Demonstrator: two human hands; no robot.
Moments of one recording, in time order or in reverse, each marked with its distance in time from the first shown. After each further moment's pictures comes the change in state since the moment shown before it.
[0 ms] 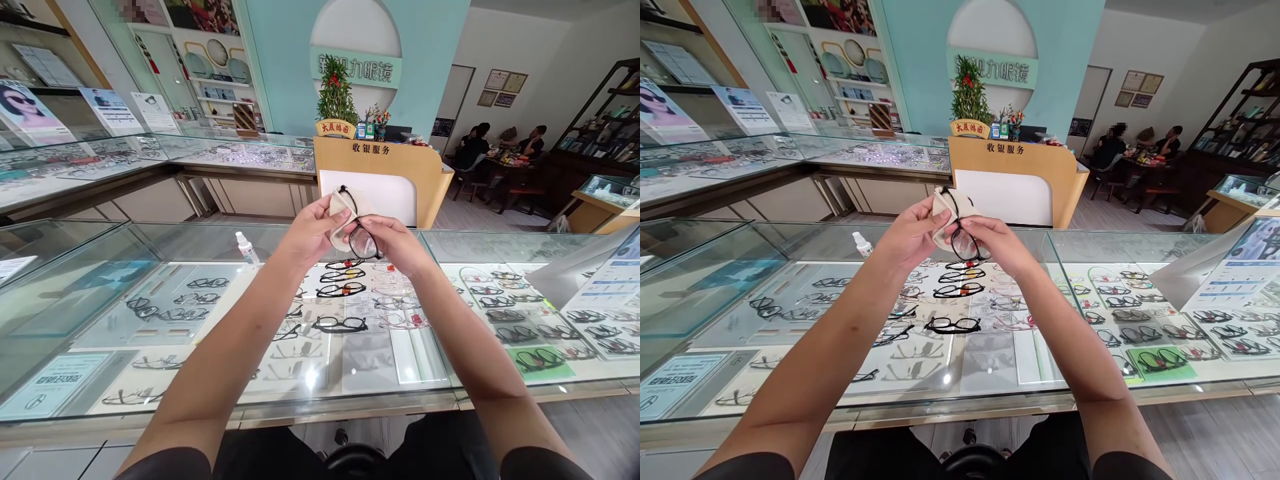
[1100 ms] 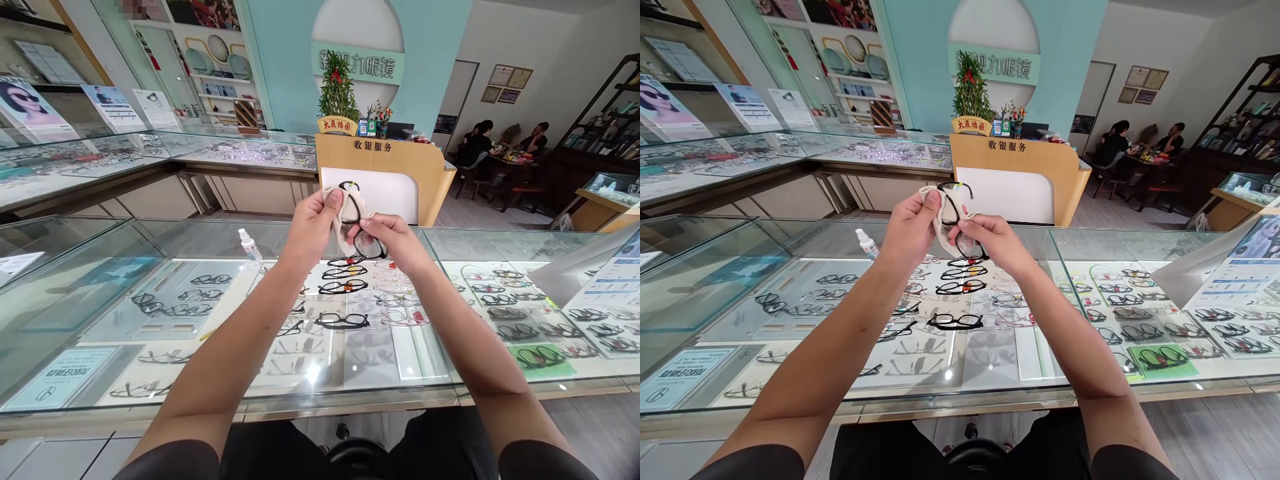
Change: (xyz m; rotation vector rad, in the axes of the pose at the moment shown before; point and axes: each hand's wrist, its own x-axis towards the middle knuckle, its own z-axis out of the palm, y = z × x) left_hand -0.004 -0.007 0.004 0.237 0.110 0.244; right_hand -0.007 -0.011 0.010 -0.216 0.049 -0.078
